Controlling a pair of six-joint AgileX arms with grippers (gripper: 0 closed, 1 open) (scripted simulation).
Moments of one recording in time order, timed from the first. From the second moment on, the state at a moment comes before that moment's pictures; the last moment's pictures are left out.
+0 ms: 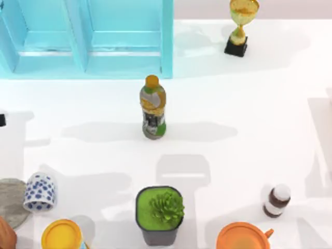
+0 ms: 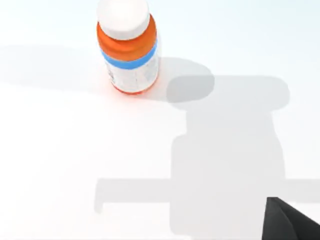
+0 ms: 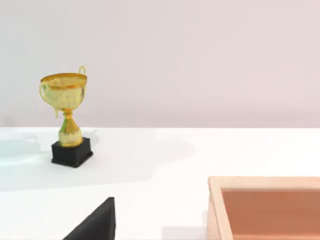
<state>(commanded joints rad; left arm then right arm) 0.18 1.19 0.62 -0.22 0.04 0.06 0.00 0.00 0.00 0.00 0.00 0.00</state>
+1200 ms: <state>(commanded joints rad) 0.10 1.25 0.45 -0.28 0.09 0.08 0.00 0.00 0.00 0.00 0.00 0.00</state>
